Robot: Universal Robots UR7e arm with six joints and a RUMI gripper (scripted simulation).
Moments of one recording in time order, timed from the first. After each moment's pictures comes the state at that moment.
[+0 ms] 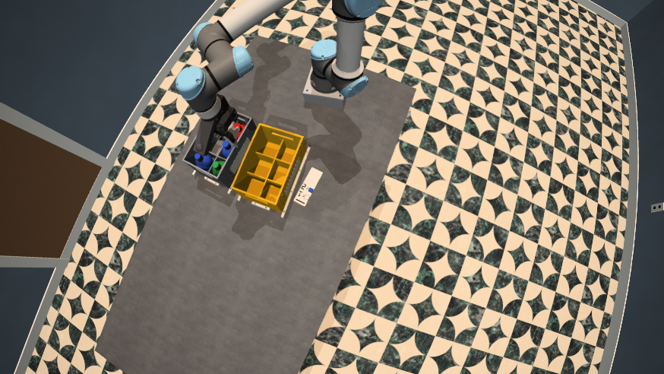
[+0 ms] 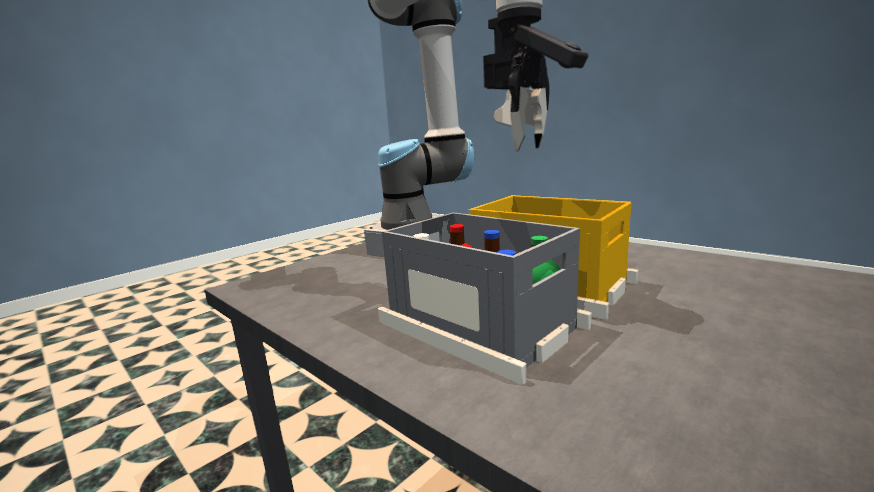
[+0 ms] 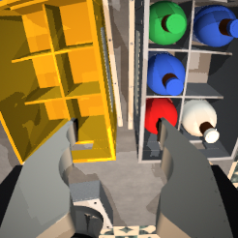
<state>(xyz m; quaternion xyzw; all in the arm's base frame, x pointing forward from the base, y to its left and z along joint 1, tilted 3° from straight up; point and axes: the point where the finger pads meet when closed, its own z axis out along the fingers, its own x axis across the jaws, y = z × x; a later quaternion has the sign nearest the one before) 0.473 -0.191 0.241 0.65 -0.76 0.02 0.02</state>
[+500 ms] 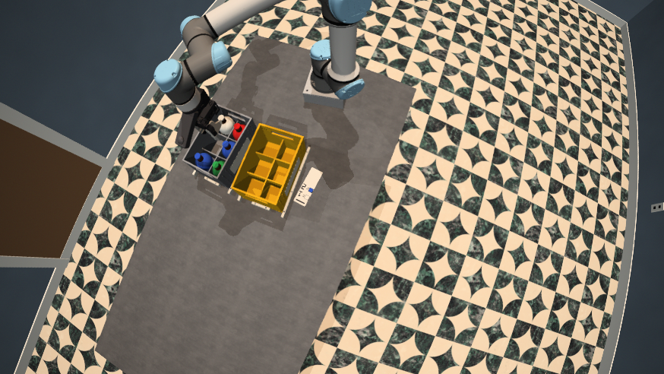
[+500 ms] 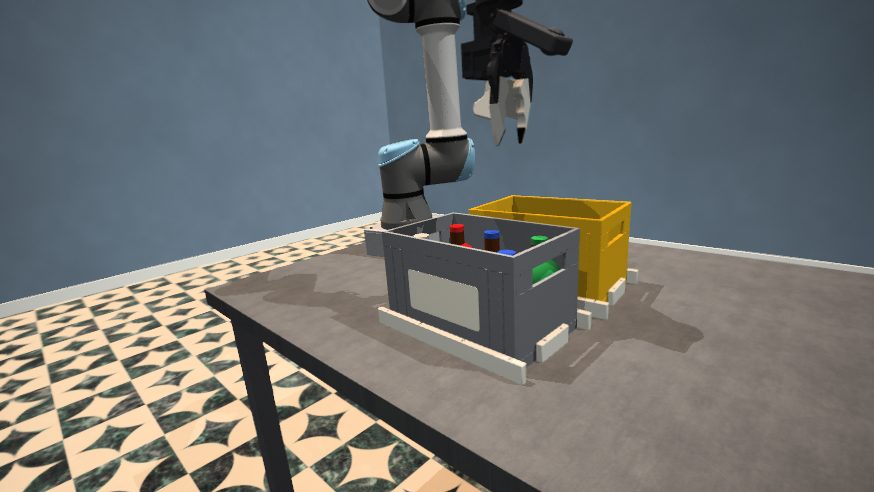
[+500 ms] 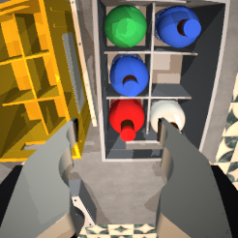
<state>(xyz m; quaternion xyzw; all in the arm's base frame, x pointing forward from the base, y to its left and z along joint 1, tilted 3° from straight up) 0.471 -0.255 0.256 0.65 -0.76 0.02 0.02</state>
